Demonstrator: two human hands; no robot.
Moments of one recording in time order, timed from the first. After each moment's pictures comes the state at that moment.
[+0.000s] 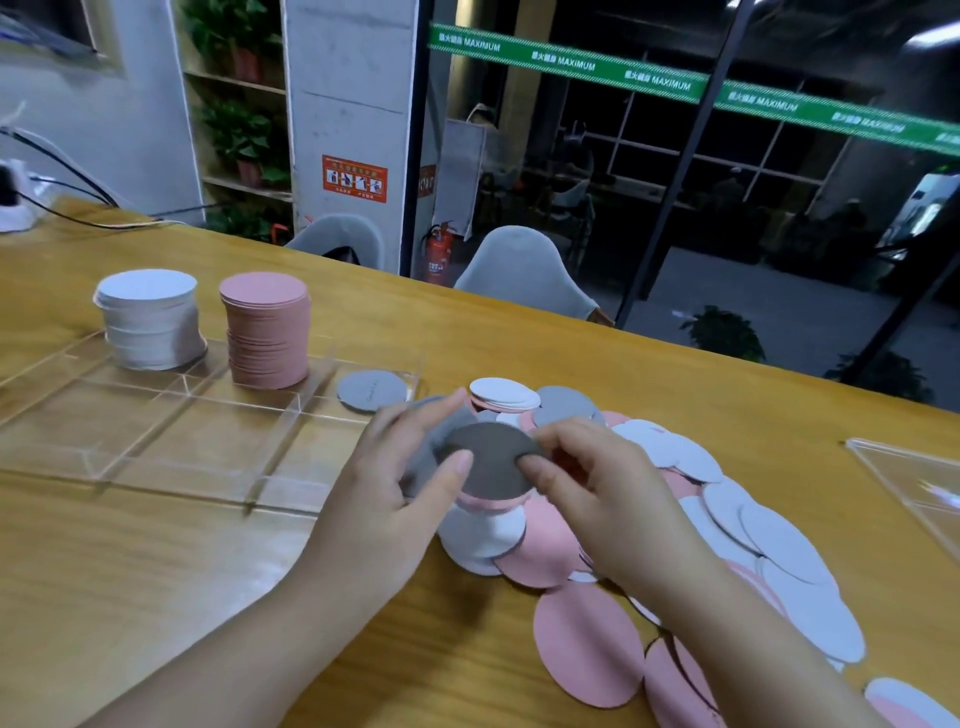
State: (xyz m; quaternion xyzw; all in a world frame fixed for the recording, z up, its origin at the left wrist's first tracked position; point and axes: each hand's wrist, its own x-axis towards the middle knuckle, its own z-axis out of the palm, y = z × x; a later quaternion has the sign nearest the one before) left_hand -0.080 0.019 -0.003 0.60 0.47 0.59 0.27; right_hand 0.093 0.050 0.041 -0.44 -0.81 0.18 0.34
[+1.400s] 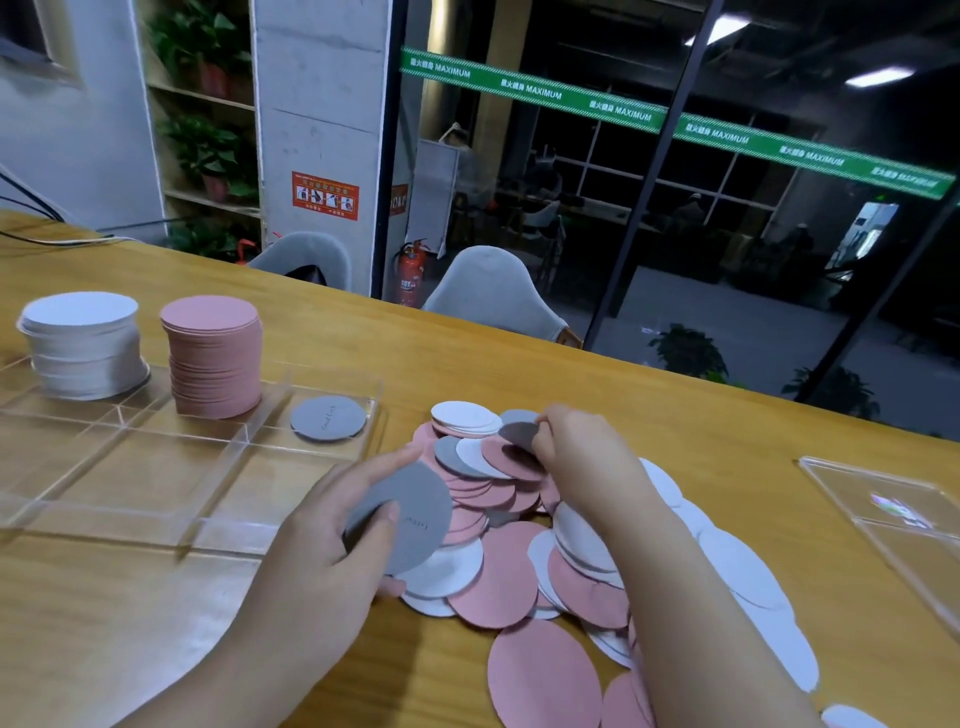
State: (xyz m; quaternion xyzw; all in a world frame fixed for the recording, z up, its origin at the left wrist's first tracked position) left_hand -0.071 0.016 -0.005 0.51 0.47 0.61 0.37; right_hand 0.107 0.132 0.046 -0.65 -0.74 0.04 0.15
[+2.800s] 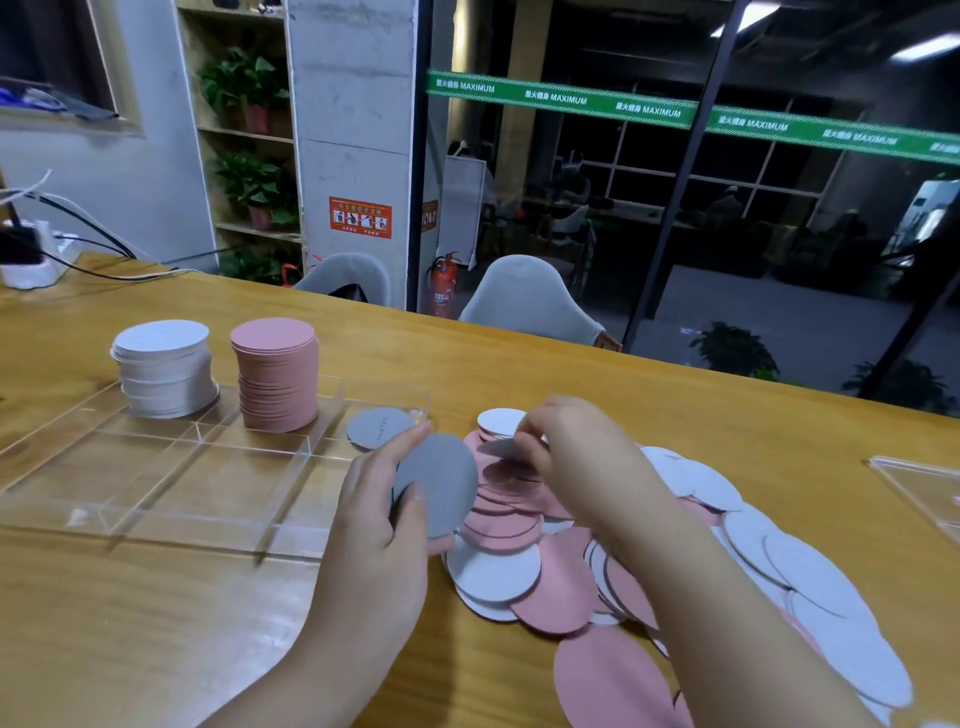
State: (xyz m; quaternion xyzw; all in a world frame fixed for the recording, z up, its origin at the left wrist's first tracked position) left_hand -0.076 0.021 -0.003 0.48 0.49 0.66 0.31; right_hand 0.067 0.110 0.055 -0.52 -0.84 -0.02 0.14
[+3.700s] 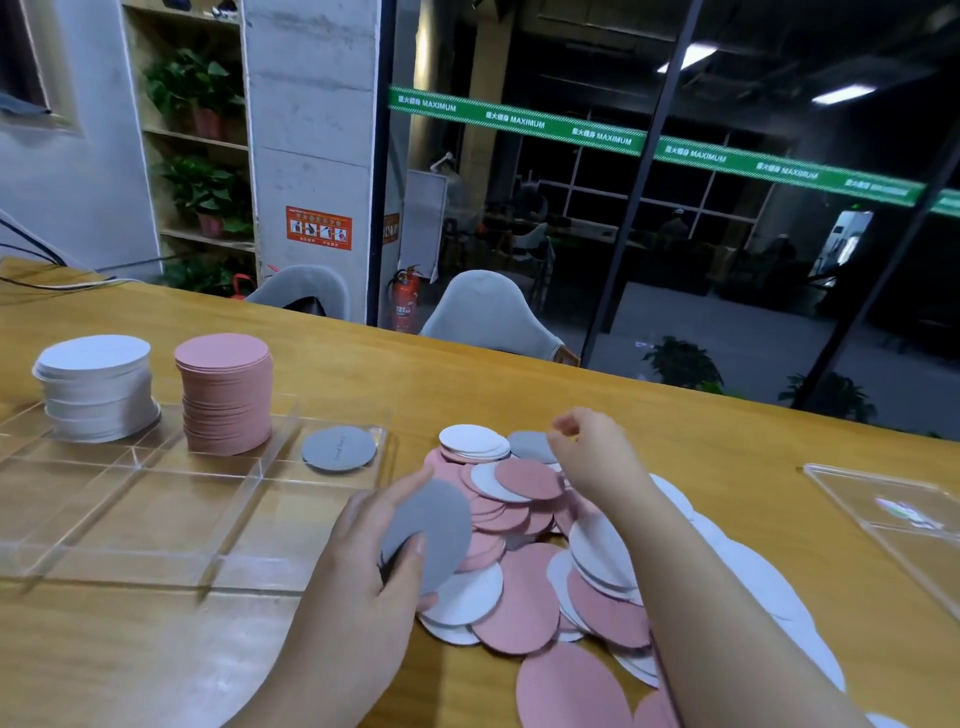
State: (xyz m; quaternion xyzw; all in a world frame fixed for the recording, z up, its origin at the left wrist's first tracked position) left_hand -0.072 0.022 -0.012 0.55 0.49 0.59 0.33; right_hand 0.113 0.164 0.034 -0.66 -0.69 0.12 0.26
